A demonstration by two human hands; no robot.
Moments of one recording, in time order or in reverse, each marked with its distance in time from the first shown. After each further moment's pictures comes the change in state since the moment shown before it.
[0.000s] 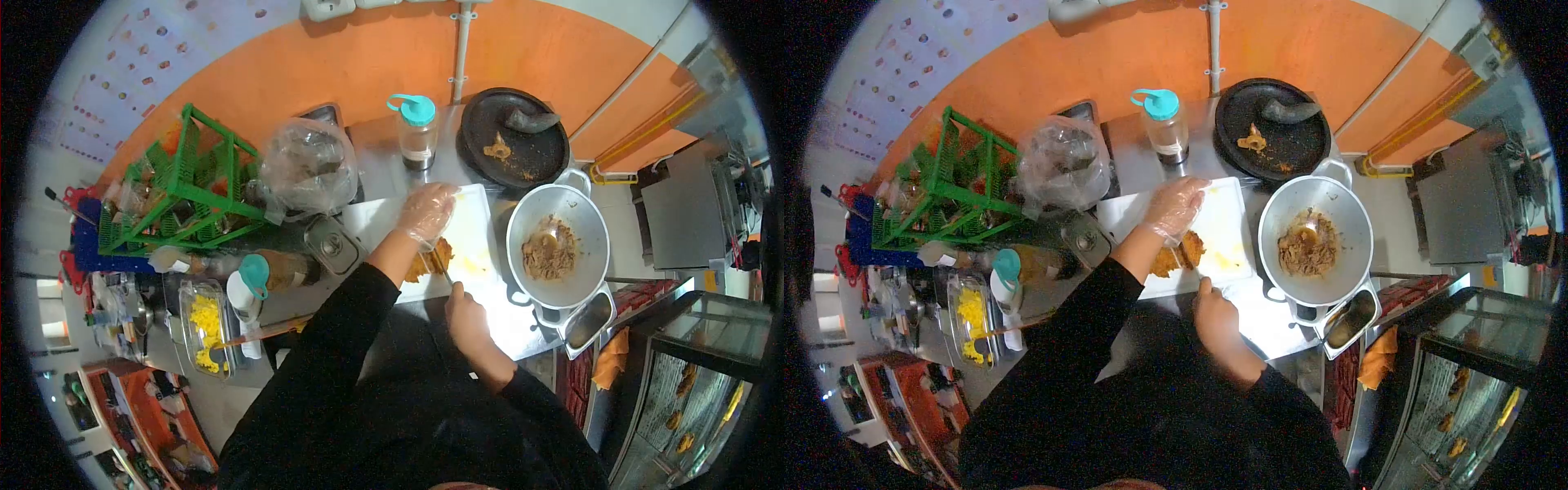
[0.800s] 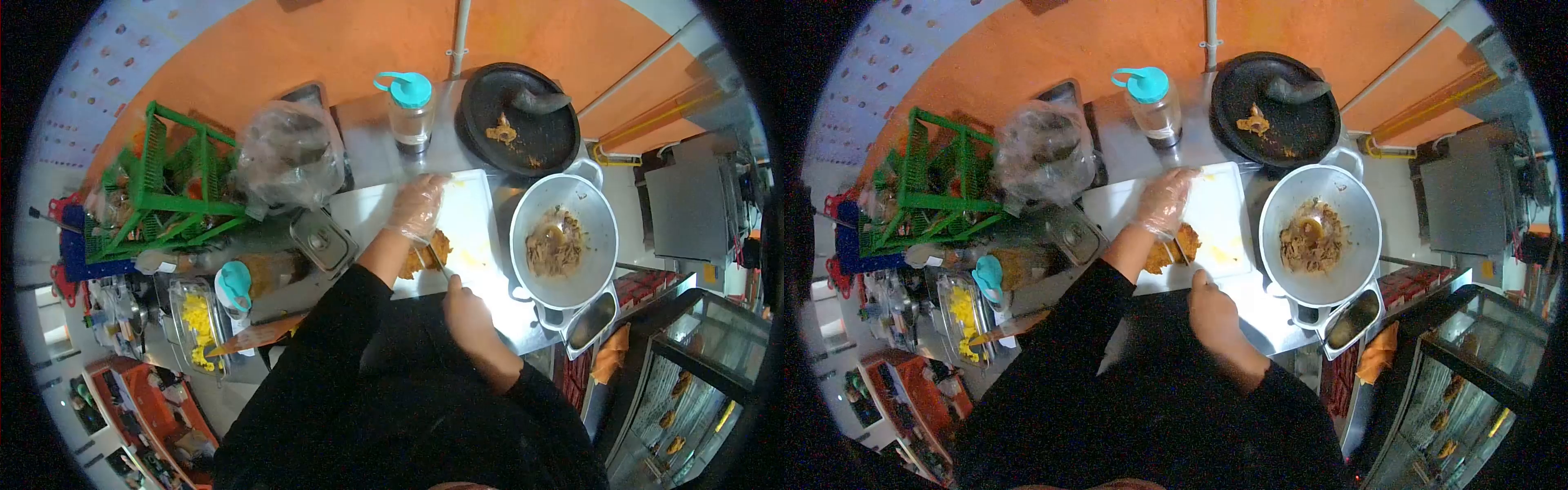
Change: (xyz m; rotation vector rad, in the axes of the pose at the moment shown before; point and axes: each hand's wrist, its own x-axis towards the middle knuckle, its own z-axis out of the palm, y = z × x) left_hand 0.002 -0.027 0.022 -0.038 -0.068 -0.088; right_hand 0.023 -0.006 -0.022 -0.040 -0.103 0.024
